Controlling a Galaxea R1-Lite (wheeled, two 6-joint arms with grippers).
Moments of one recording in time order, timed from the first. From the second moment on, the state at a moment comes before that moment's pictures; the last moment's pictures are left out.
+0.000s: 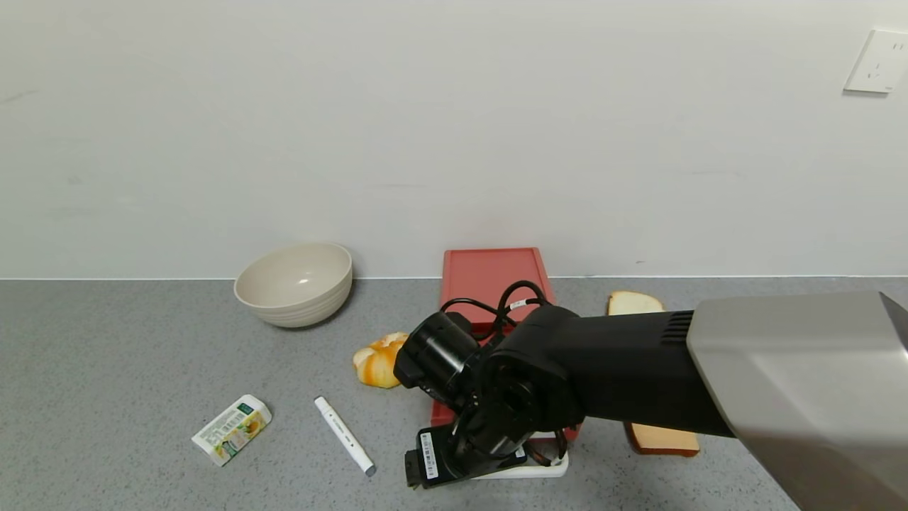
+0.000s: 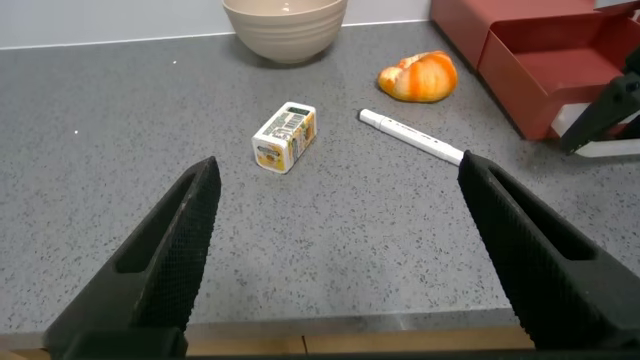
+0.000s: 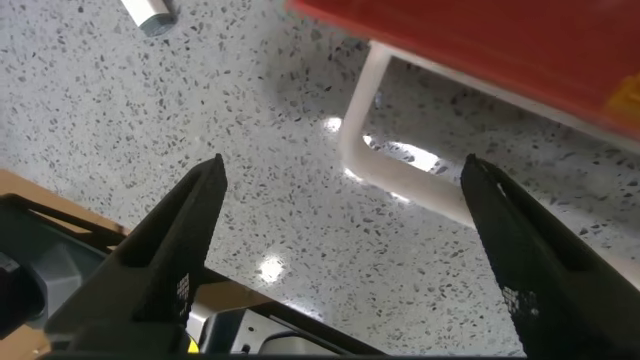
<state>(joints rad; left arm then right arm) 0.00 0.00 0.00 0.01 0.00 0.02 0.93 2.33 -1.84 0.68 0.03 0.65</state>
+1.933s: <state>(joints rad) 0.00 0.00 0.00 0.01 0.00 0.02 0.71 1.69 -1.33 0.33 0.13 0.25</state>
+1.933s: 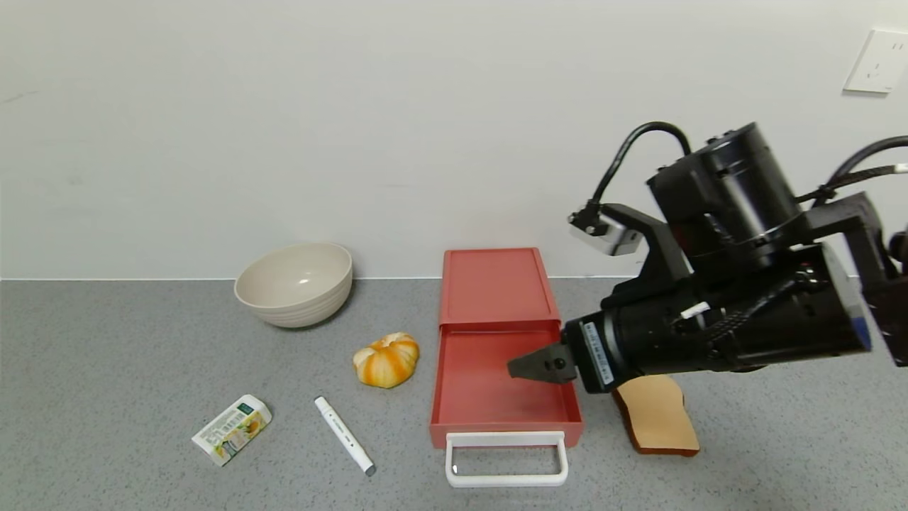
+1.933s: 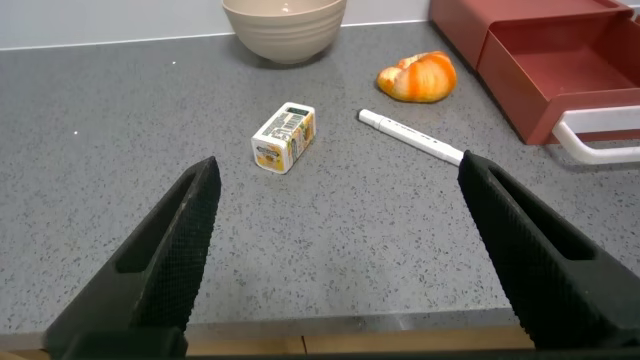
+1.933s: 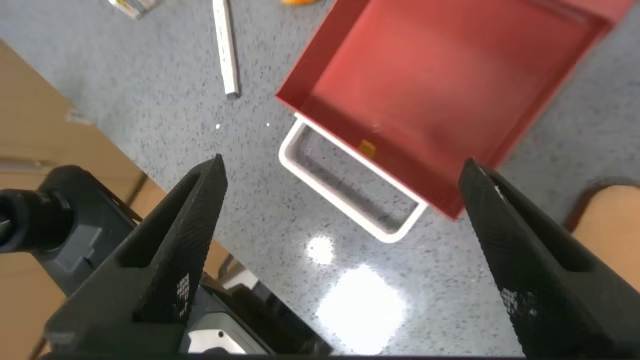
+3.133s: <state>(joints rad) 0.00 0.00 0.00 0.01 0.00 0.02 0.27 1.35 -1.00 0.10 0.44 0.21</state>
